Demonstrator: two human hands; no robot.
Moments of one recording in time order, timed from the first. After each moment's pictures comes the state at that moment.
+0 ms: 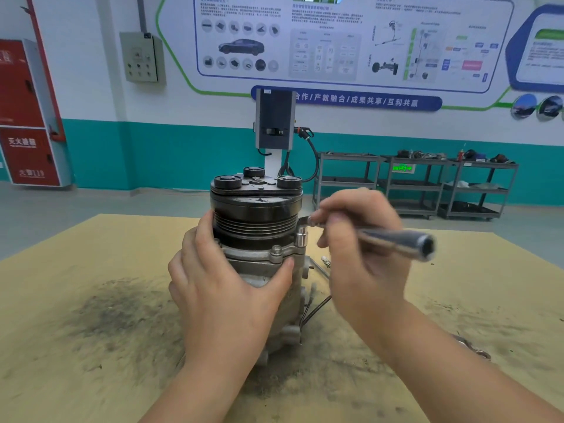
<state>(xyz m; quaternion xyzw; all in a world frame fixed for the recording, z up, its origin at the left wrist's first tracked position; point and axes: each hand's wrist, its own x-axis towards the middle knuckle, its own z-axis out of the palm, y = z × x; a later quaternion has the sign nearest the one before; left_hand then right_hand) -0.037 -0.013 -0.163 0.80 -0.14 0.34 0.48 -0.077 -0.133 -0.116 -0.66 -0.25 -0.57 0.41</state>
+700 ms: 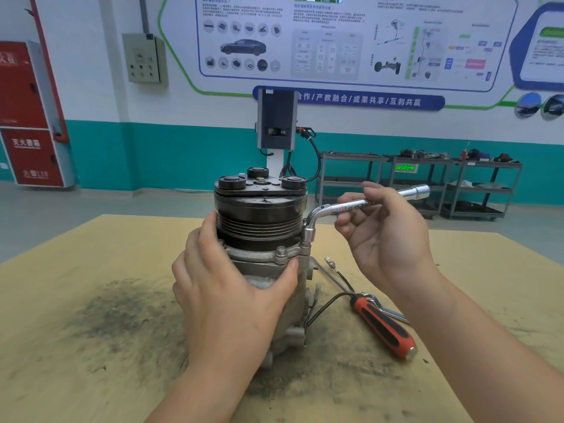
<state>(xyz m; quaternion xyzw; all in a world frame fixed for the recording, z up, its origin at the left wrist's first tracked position) -0.037 -0.012 -0.162 0.80 -0.15 0.33 0.48 -0.065 -0.168 -0.094 -0.42 -0.03 -0.32 0.85</state>
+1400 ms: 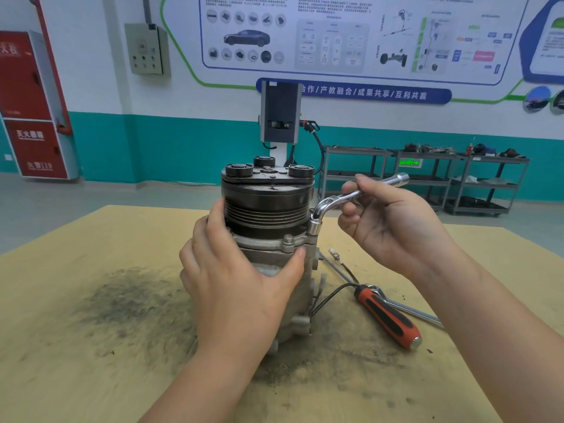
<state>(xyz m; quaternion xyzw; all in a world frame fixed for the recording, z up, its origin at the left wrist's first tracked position) -0.037 -0.013 -0.163 0.80 -0.15 0.33 0.48 -0.063 -0.179 -0.089 -0.46 -0.02 -0.19 0.87</state>
